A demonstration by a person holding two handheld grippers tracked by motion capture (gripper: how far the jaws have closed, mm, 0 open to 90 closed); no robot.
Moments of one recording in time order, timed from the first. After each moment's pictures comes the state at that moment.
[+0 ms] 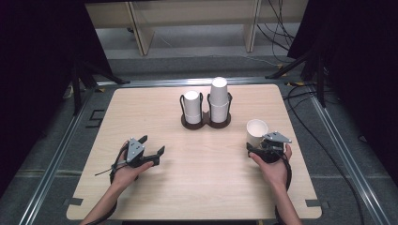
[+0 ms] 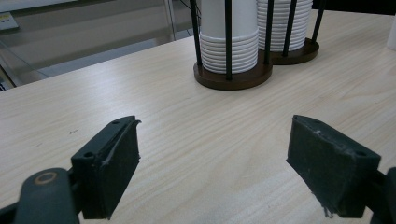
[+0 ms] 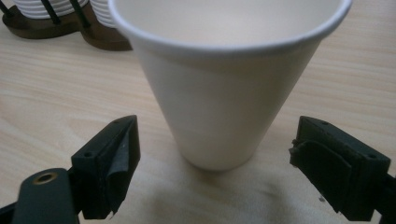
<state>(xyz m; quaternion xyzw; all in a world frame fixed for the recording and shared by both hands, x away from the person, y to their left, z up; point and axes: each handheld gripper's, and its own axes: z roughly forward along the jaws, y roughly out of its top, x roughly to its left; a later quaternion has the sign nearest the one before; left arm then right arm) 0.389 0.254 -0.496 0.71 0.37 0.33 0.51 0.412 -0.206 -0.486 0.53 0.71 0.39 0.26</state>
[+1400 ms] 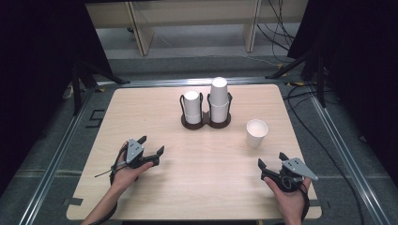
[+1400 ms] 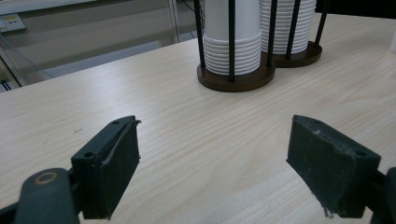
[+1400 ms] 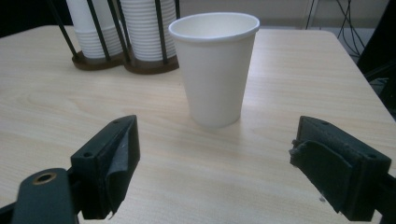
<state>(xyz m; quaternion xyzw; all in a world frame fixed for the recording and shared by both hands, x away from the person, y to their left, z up) 0.386 0.255 -0.496 0.70 0.38 0.33 0.51 0.319 -0.234 -0.482 0.50 0.65 0.48 0.32</state>
